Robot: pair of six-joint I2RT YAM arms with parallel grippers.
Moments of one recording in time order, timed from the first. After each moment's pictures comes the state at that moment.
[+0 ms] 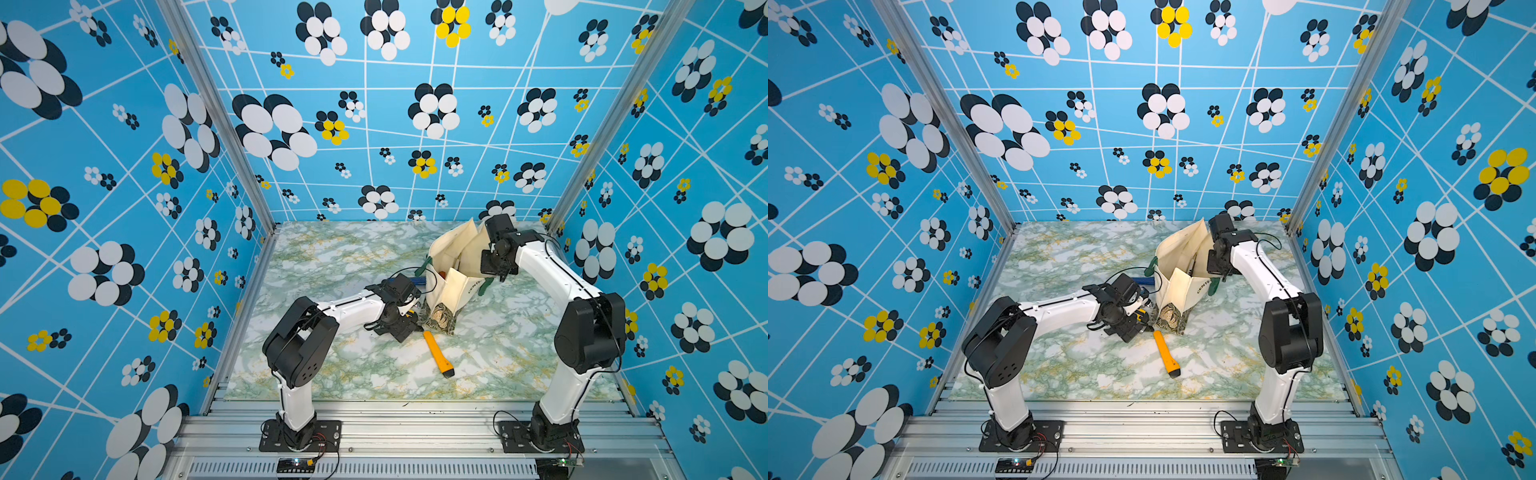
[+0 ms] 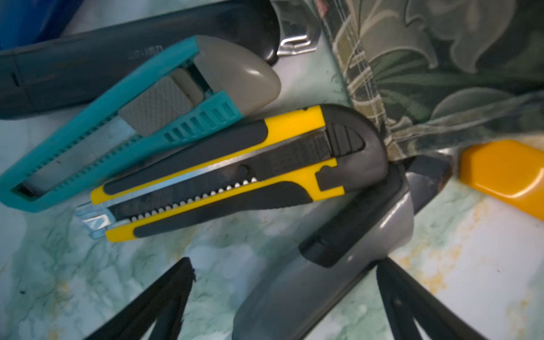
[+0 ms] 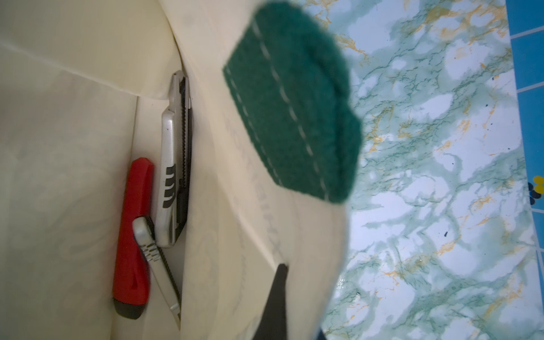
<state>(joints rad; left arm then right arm) -0.69 1.85 1.16 -0.55 -0.04 0.13 0.23 1.85 1.62 -0.95 0.24 0.33</state>
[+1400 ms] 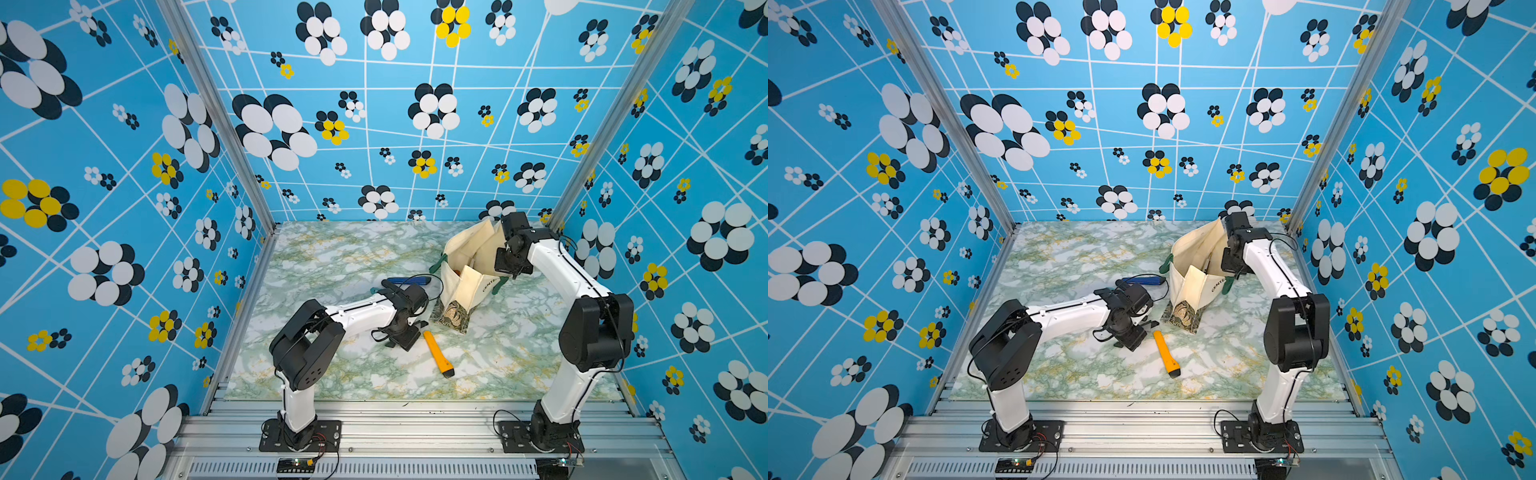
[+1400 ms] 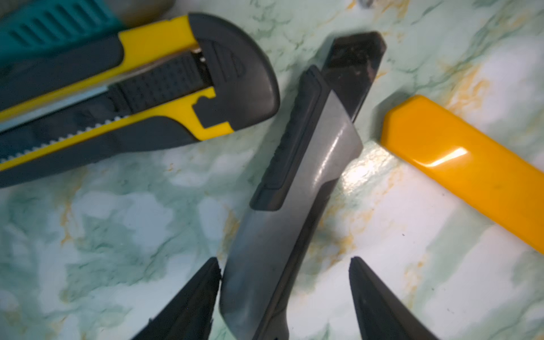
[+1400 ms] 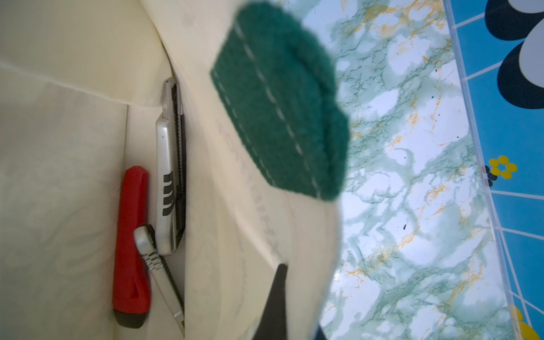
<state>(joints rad) -0.79 1.88 1.22 -0.73 0.00 -0.11 0.12 1.85 1.63 -0.97 0.26 0.32</state>
